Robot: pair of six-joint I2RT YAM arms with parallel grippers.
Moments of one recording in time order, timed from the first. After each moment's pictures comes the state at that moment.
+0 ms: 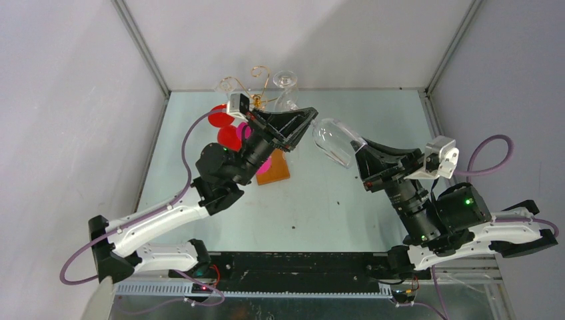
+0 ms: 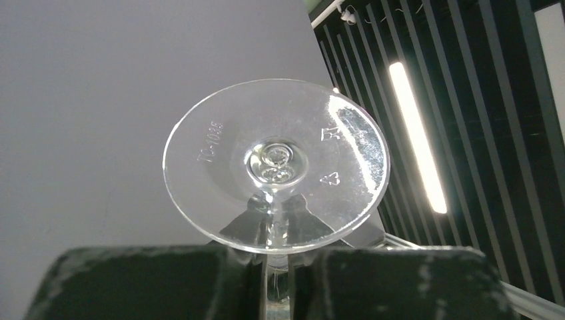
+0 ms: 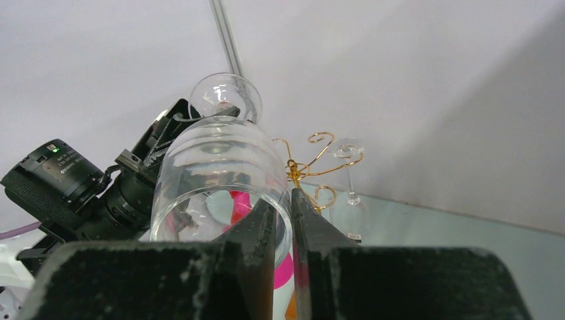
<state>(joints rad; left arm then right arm) -1.04 1.13 1.09 0.58 -0.18 -1.43 1.69 0.79 1.06 0.50 1.01 -0.44</state>
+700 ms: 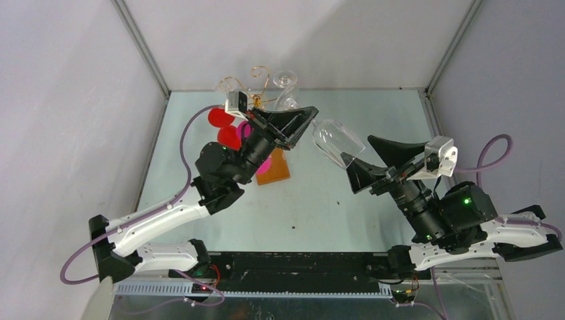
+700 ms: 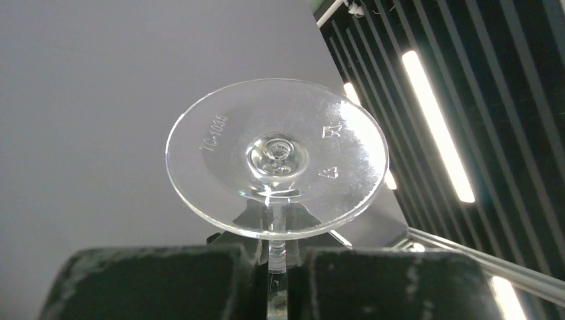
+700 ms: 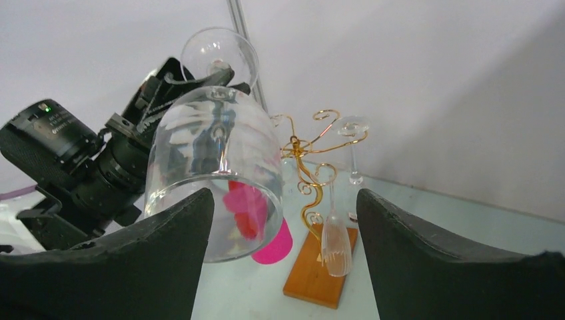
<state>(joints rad) -1.04 1.14 1.10 0.60 -0.18 -1.35 1.65 0.72 1.06 0.26 0.96 -0.28</state>
